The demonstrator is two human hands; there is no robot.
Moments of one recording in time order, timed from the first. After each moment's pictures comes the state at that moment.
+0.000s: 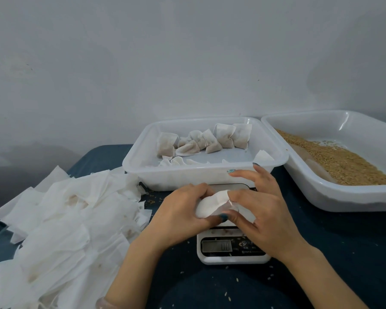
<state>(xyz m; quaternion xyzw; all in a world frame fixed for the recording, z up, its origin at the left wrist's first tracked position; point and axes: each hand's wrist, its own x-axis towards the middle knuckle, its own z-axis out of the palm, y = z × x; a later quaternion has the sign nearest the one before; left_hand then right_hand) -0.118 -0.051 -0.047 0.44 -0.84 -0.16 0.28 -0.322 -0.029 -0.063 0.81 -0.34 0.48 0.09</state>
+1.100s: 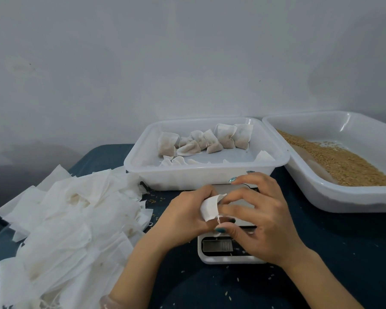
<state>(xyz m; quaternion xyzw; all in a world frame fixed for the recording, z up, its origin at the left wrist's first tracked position) -0.121 -0.051 -0.050 0.42 -0.83 -0.25 0.27 -0.318 -0.021 -0.058 0.81 -0.32 0.46 0.14</state>
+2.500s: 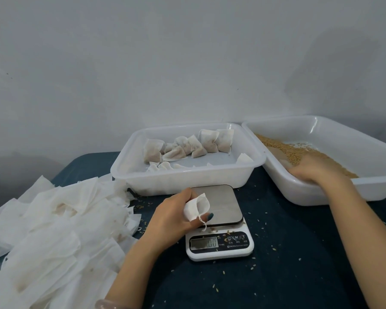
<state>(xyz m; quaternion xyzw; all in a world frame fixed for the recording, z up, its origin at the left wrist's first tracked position) -0.120 -0.051 -0.066 0.47 -0.81 -0.20 0.30 -0.470 -0.086 -0.004 0.50 -0.86 0.07 -0.07</state>
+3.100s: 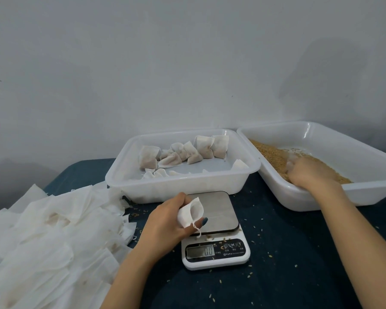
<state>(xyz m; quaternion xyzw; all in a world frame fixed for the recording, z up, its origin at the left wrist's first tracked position) -0.118 -0.051 -0.065 0.46 -0.80 -0.19 0.33 -0.466 -0.085 -0.007 0.51 -0.85 0.11 -0.02</state>
